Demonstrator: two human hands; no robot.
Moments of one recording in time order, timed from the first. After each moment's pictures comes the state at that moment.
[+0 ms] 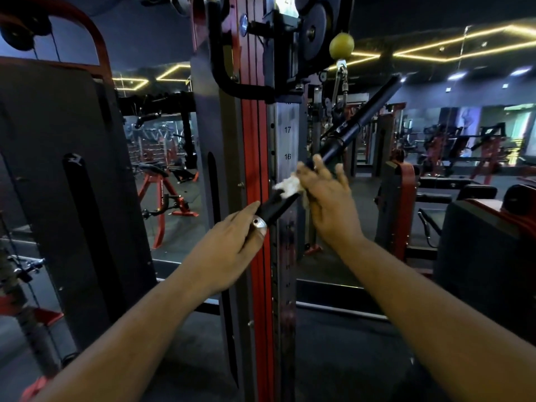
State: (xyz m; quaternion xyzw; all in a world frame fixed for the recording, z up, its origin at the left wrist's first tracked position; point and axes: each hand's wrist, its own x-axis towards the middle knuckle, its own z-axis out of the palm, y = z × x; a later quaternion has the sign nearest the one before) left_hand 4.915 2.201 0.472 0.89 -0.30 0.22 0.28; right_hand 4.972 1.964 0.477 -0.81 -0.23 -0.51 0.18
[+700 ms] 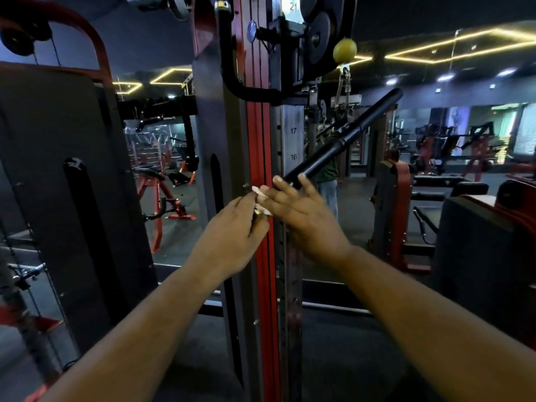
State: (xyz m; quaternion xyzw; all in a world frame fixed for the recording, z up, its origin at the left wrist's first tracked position) left_hand 4.920 2.222 0.483 0.87 -0.29 0.27 0.28; right_hand 4.956 2.015 0.460 -0.75 -0.37 -0.54 0.04
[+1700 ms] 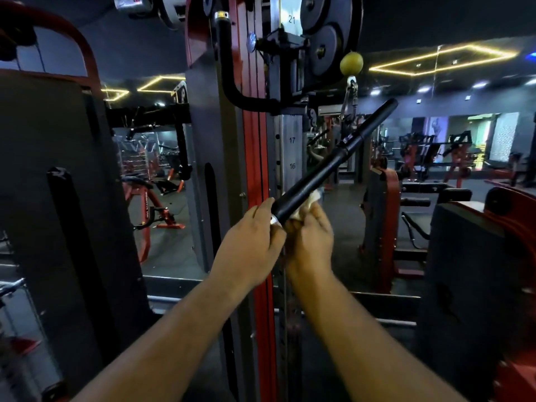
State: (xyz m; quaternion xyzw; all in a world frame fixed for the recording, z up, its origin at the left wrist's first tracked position) left_hand 4.932 2.206 0.480 0.87 -0.29 0.29 0.30; right_hand 4.938 2.093 0.470 -0.34 0.02 -0.25 0.90
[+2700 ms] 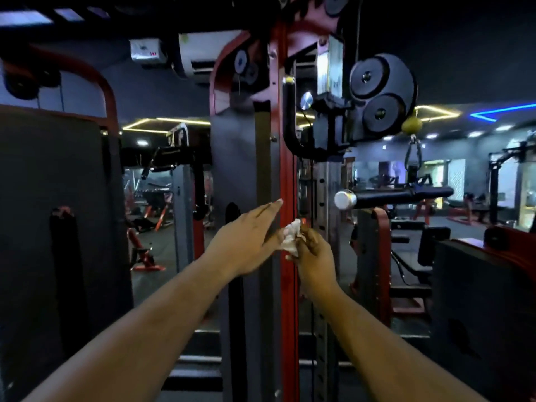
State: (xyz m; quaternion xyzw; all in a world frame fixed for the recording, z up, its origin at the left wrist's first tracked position) left_hand 5.034 2.391 0.558 0.86 -0.39 0.30 0.14; right_hand 5.030 2.219 0.479 -0.66 -0.08 -0.39 0.64
